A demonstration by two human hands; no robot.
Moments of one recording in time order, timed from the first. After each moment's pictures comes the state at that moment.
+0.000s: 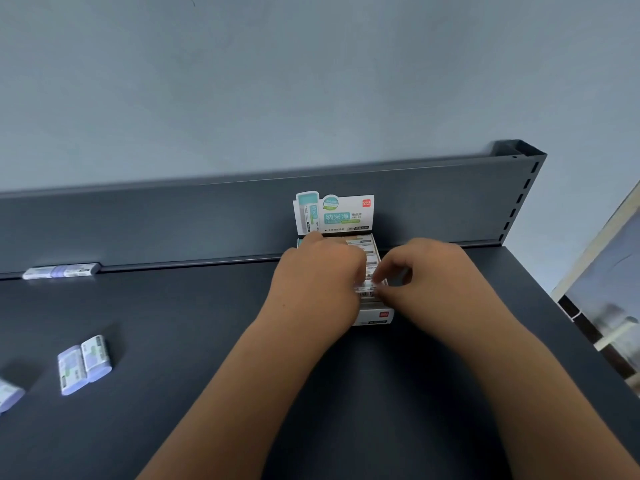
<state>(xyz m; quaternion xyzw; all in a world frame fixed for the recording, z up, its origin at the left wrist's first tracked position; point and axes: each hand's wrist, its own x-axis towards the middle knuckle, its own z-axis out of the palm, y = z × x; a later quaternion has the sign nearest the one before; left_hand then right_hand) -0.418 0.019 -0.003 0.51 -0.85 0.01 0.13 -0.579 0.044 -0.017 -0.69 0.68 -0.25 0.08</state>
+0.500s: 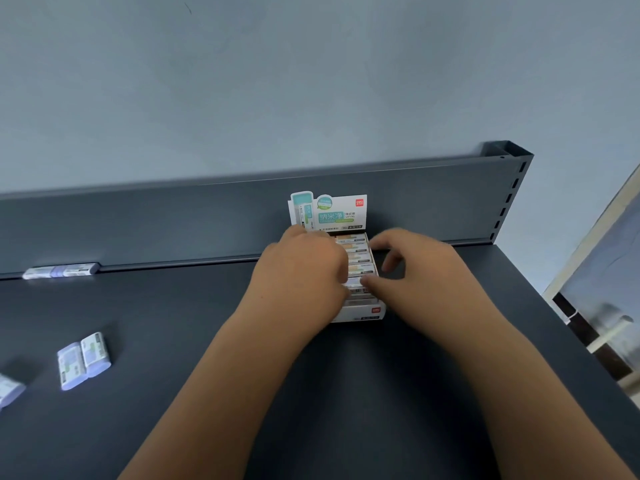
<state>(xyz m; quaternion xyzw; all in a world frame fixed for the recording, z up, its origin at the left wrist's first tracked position) -0.410 0.019 0.007 0.52 -0.85 0.03 0.07 -0.579 0.052 -0.013 -0.67 0.68 -0.29 0.11</state>
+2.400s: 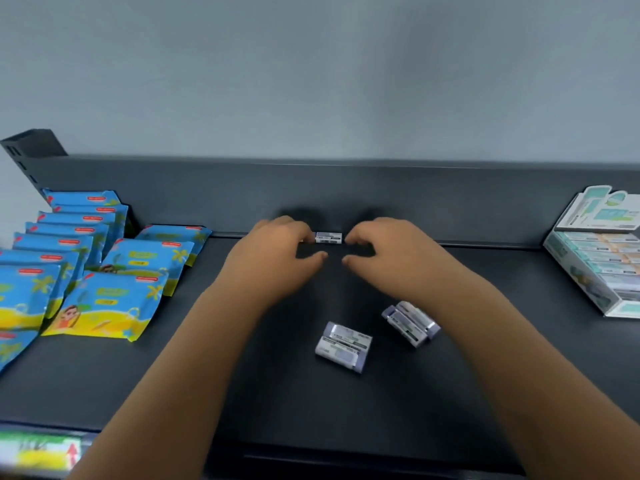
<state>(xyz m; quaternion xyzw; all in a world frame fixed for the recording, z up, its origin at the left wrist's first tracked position) 0.029 -0.037 -0.026 0.60 -0.78 -0.07 0.19 -0.172 -0.024 -0.008 -0.79 0.59 -0.15 0.09</state>
